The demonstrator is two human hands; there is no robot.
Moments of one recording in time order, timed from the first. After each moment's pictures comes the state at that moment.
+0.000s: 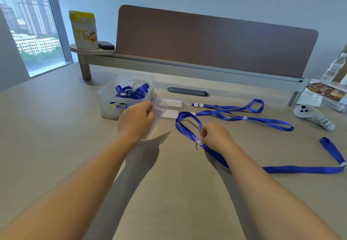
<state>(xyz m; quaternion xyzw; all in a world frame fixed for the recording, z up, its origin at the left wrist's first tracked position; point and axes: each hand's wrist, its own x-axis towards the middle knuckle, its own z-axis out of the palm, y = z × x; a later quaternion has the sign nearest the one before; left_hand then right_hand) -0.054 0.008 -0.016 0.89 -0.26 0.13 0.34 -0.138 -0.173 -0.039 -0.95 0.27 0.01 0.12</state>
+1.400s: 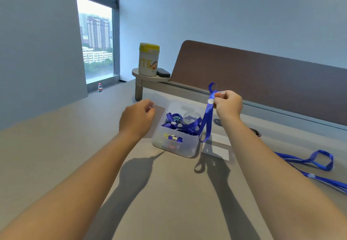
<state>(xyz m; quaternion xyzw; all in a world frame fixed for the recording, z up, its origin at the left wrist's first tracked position) 0.045 0.110 0.026 0.88 -0.14 0.20 0.41 0.026 -0.088 0.068 -0.77 0.23 -0.35 0.49</state>
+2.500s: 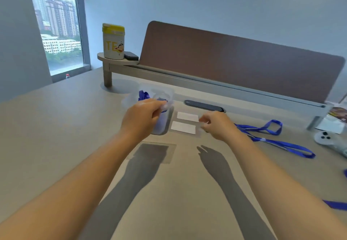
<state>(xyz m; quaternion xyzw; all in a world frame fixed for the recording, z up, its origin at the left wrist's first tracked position) -0.022 0.054 0.012 0.85 -0.34 0.21 0.34 -0.090 -0.133 0.027 -0.97 0.17 -0.06 0.15</state>
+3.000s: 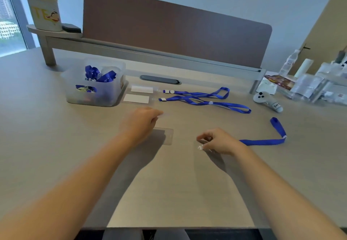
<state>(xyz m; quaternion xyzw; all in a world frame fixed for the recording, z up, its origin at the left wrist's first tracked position) -0.119 -0.032 -0.044 0.86 -0.43 0.09 0.25 -0.253 -0.206 -0.041 -0.92 0.29 0.08 0.26</state>
